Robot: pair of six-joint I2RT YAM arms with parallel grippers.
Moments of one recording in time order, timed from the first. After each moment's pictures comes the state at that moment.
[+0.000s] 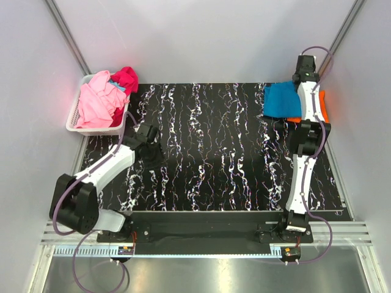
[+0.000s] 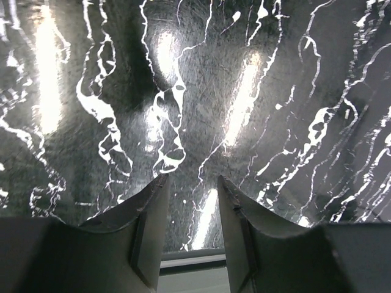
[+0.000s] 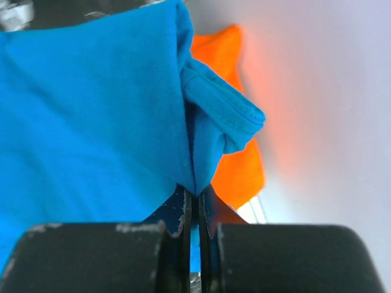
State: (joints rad) left arm -0.38 1.34 0.90 -0.69 0.06 -0.69; right arm -0.13 2.57 2.59 -0.77 0.49 -0.13
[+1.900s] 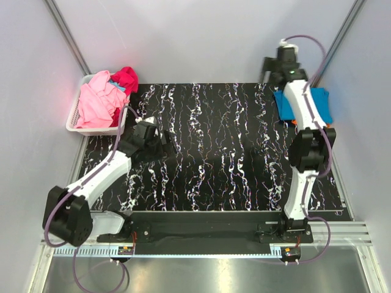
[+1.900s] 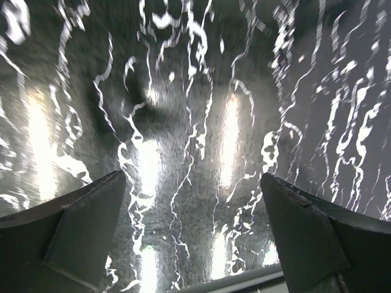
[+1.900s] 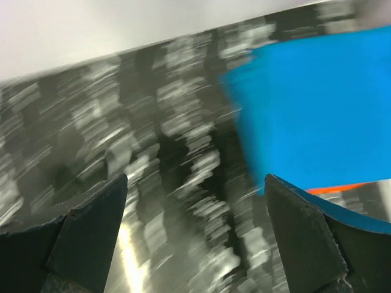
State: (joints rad) left arm -0.42 1.28 0.87 -0.48 0.03 -0.62; right arm 0.02 2.15 2.18 -0.66 0.24 0.19
